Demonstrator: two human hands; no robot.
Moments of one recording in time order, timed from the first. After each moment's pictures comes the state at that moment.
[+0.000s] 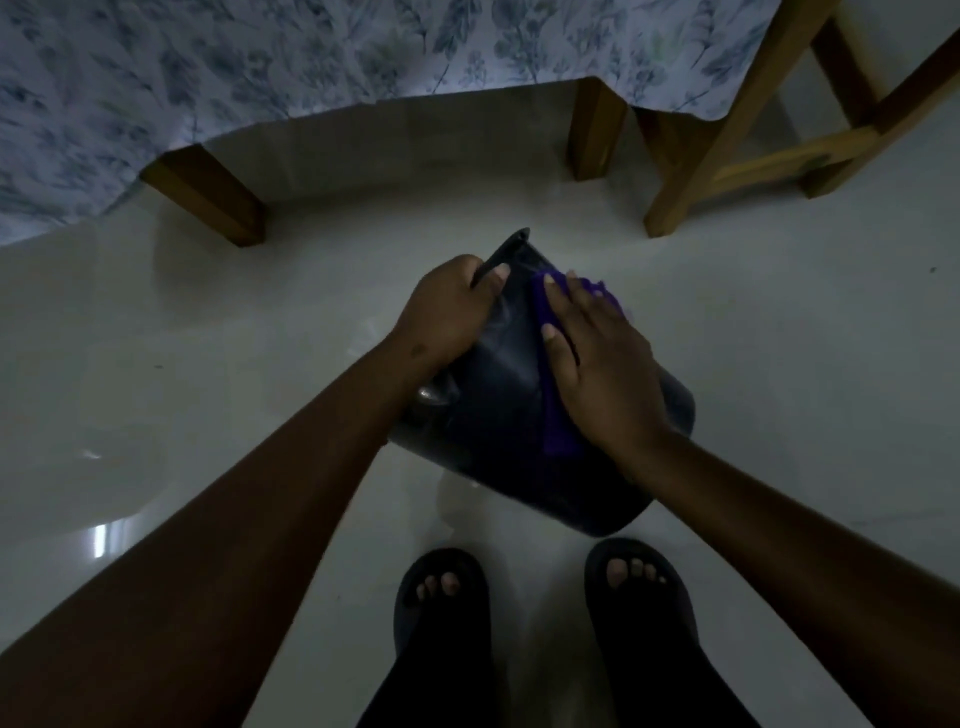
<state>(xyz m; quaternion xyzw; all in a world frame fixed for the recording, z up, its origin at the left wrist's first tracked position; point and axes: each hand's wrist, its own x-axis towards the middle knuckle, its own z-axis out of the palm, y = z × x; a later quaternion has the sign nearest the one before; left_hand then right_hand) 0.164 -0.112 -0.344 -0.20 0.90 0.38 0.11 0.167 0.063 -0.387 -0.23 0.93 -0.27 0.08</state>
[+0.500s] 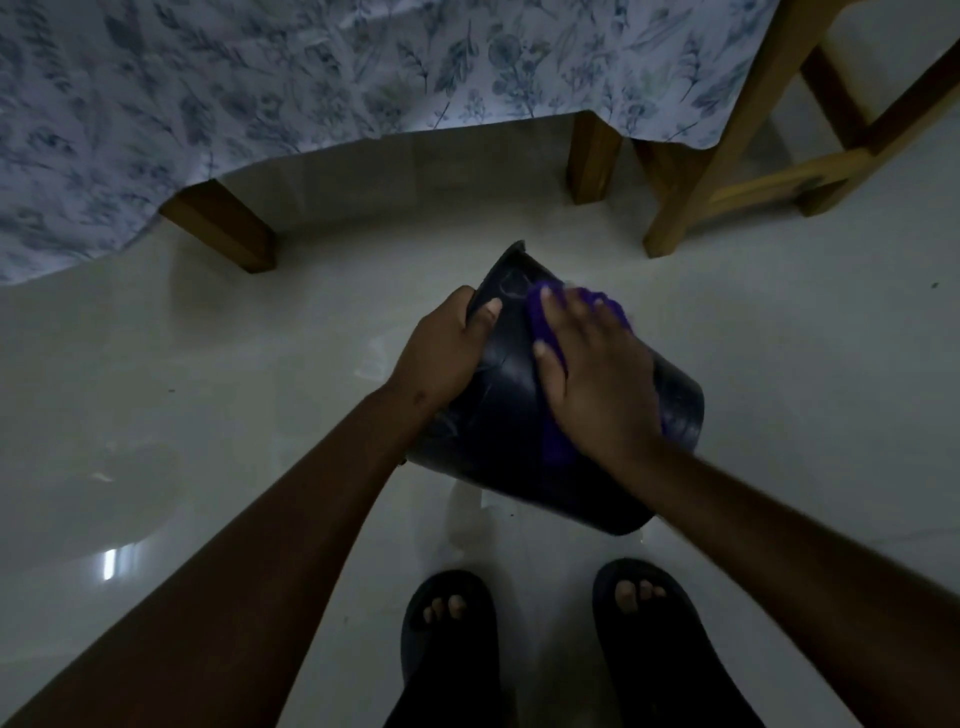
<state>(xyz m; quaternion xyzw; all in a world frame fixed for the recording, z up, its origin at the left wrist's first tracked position) 0.181 -0.112 -0.348 -0.19 0.89 0.40 0.07 0.158 0.056 -0.393 -0.22 0.95 -0.20 0.10</state>
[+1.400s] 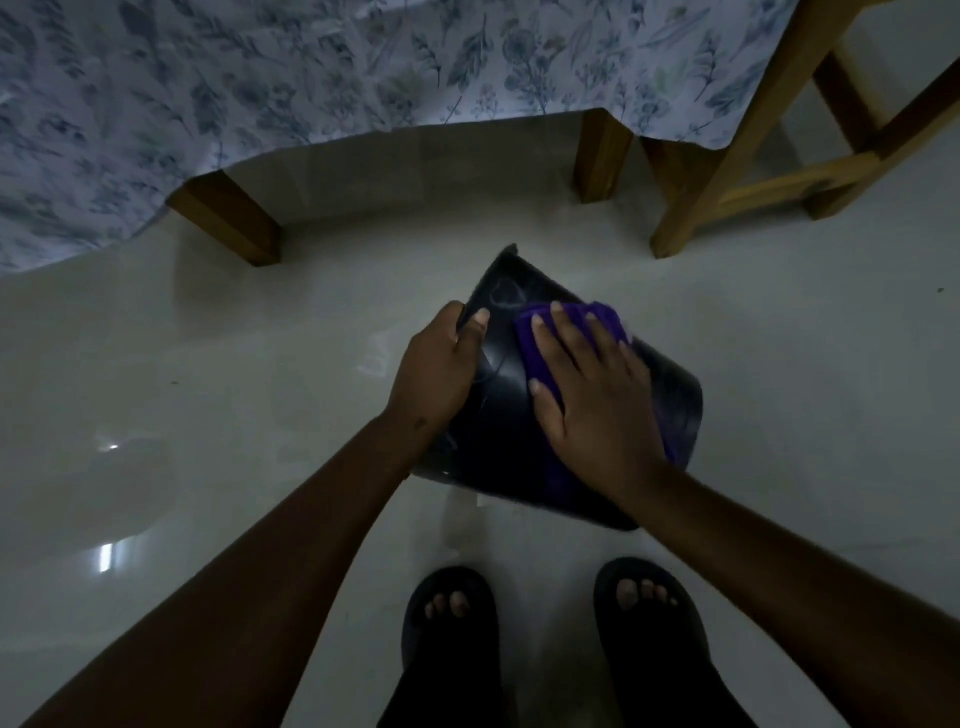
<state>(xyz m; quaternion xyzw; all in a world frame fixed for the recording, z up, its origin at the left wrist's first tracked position) 0.202 -0.114 -0.360 -0.23 0.88 0.41 0.01 0.184 0.061 -0.388 -0.28 0.94 -0.16 0.08</state>
